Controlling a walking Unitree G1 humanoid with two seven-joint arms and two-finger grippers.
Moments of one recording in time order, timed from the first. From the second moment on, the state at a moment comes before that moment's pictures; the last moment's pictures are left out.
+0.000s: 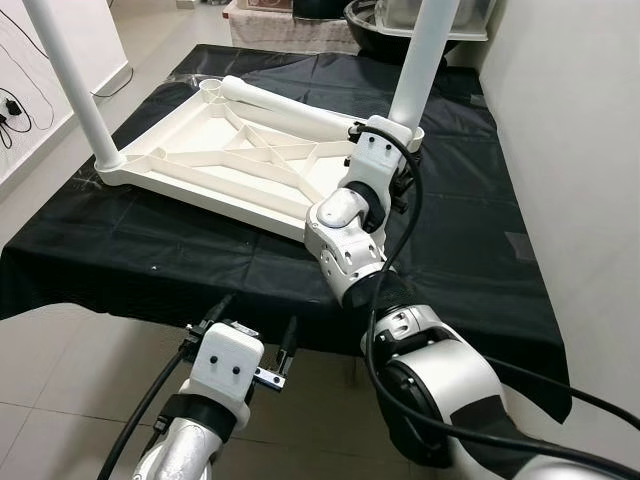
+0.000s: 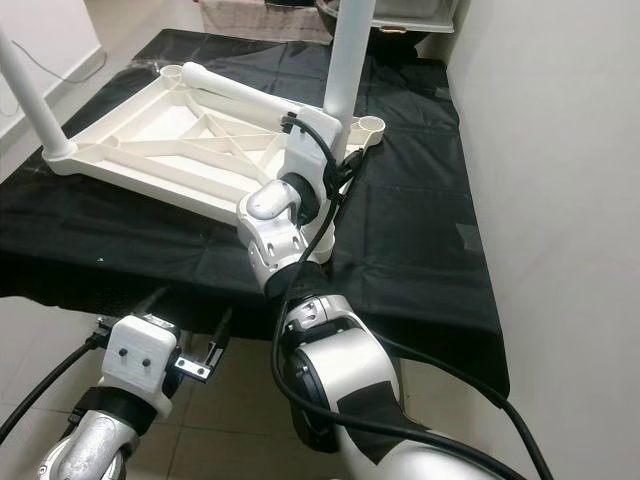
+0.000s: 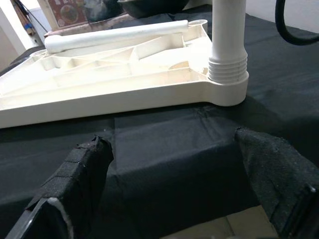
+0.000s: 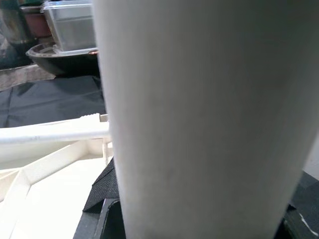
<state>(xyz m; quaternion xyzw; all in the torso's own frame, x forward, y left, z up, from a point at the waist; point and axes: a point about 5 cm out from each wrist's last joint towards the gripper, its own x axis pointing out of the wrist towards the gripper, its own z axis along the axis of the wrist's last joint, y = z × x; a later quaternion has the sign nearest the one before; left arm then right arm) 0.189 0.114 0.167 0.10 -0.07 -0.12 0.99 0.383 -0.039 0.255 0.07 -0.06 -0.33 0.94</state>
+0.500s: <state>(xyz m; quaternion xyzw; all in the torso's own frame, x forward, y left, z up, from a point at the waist) 0.191 0.113 0.165 0.10 -0.08 -0.12 0.98 0.390 -0.050 0.280 0.10 -0.07 -0.33 0.94</state>
